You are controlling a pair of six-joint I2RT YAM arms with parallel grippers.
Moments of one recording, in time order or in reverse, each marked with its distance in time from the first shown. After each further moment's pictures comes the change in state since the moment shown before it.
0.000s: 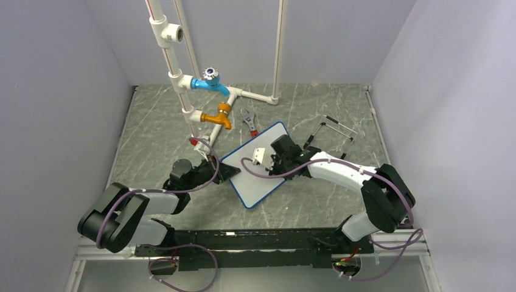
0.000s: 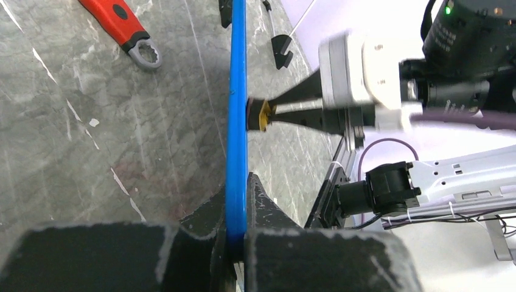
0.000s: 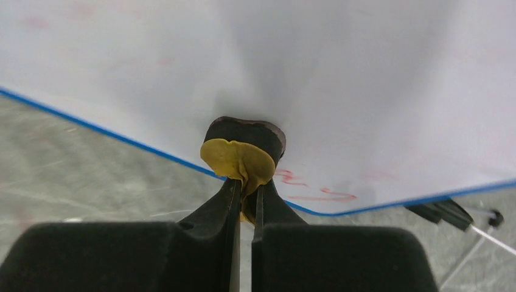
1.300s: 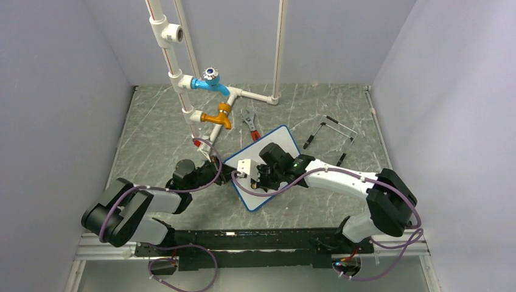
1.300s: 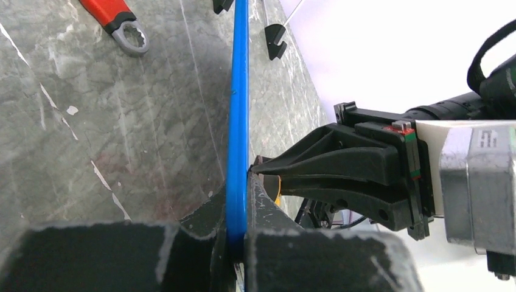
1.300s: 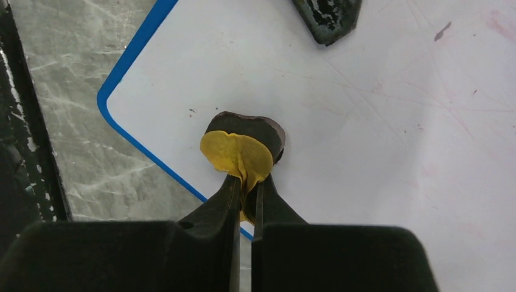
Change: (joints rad) left arm -0.030 0.057 0.006 0.043 0.001 -0.052; right arm 0.194 -0.035 0.006 0.045 -0.211 0.050
